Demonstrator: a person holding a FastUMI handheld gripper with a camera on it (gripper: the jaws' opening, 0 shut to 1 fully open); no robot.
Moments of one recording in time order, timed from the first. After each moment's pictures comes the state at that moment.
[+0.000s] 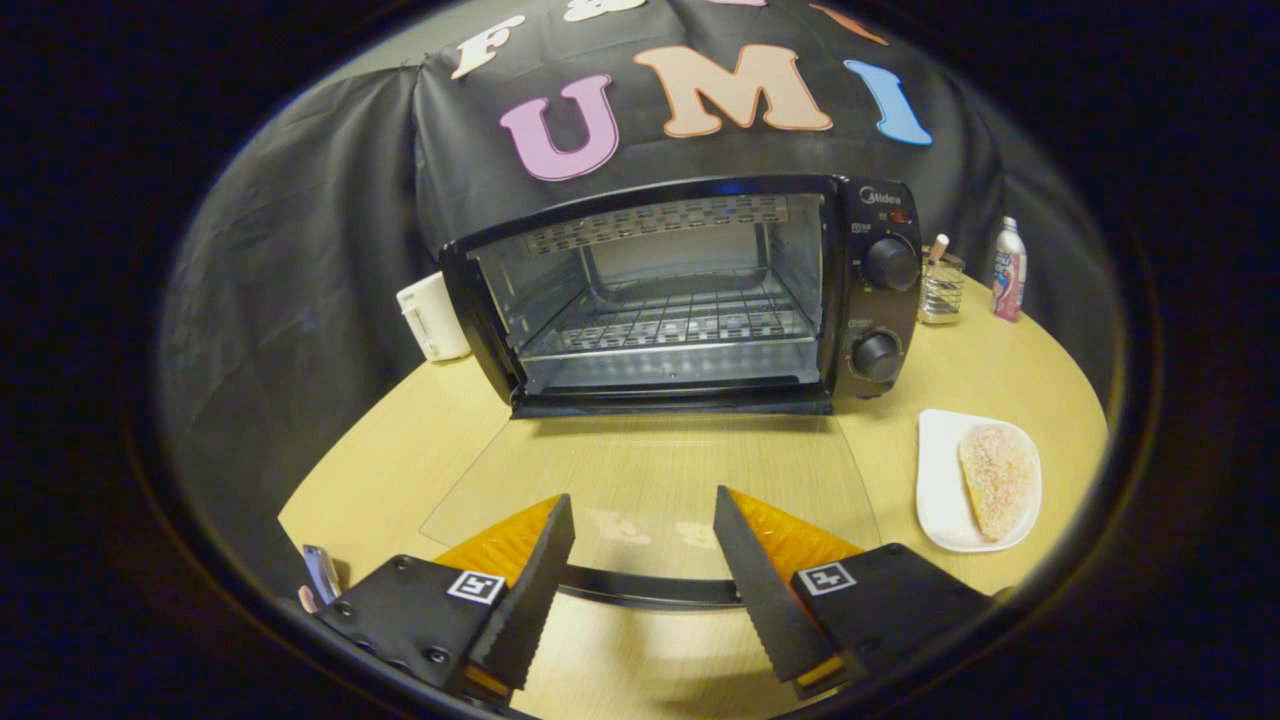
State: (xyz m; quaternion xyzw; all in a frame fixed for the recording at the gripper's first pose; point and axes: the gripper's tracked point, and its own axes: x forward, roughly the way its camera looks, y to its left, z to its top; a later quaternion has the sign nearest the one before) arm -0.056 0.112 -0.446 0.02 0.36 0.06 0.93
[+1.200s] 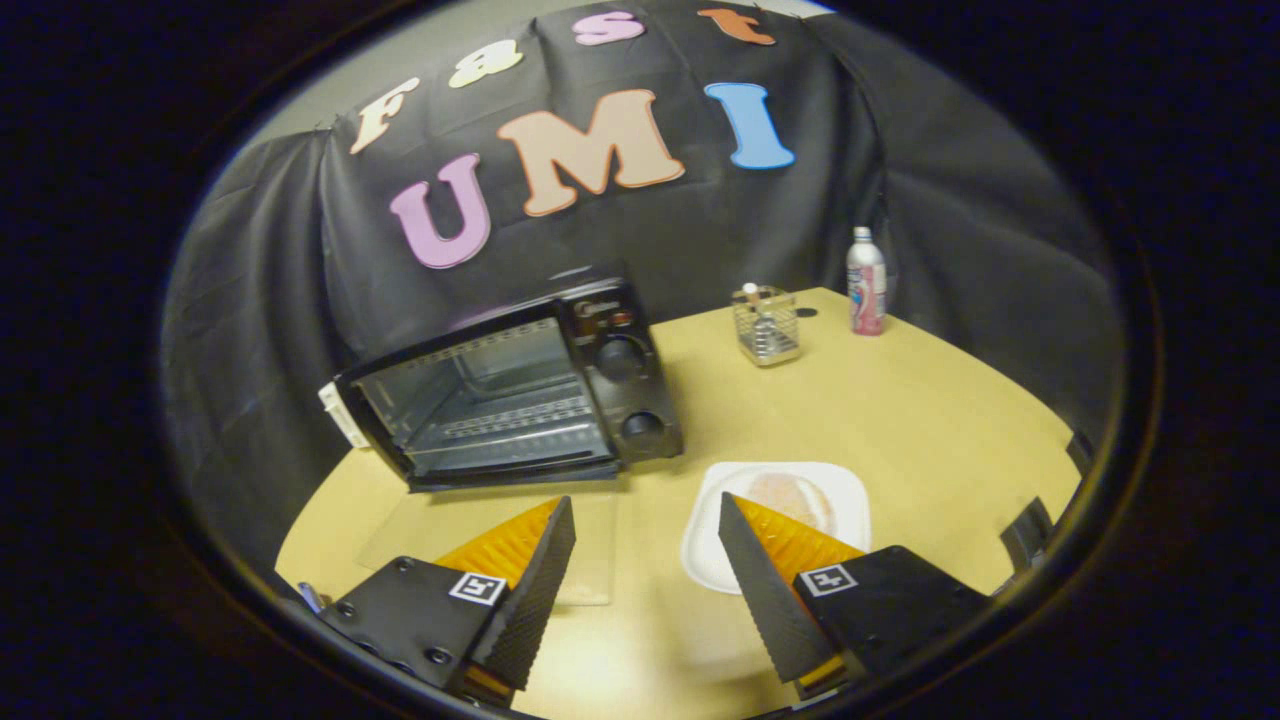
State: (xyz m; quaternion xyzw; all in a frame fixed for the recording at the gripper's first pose) arm -0.061 -0.075 -0.375 0.05 0.30 -0.09 0.95
